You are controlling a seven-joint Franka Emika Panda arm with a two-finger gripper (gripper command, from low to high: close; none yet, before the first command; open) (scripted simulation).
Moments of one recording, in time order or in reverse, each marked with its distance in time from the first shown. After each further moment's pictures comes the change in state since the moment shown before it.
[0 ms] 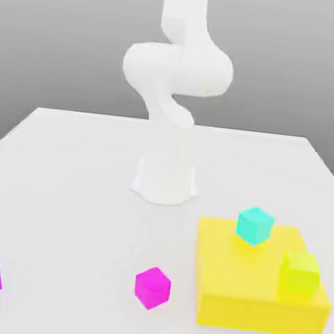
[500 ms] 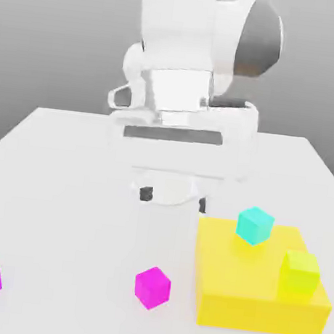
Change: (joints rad) arm -0.027 0.563 0.064 -0.311 0.139 0.348 0.461
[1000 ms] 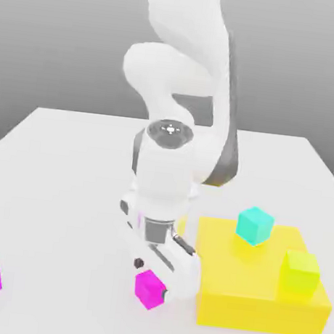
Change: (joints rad) arm 0.009 0.460 -0.052 -0.084 -0.227 0.351 0.390
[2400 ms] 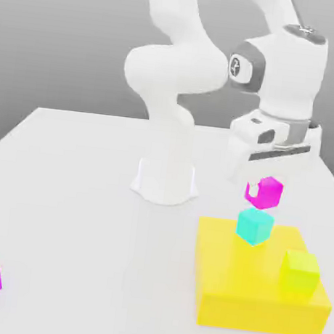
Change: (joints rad) arm 0.475 -0.661 0.193 -0.210 0.177 -0.449 -0.901
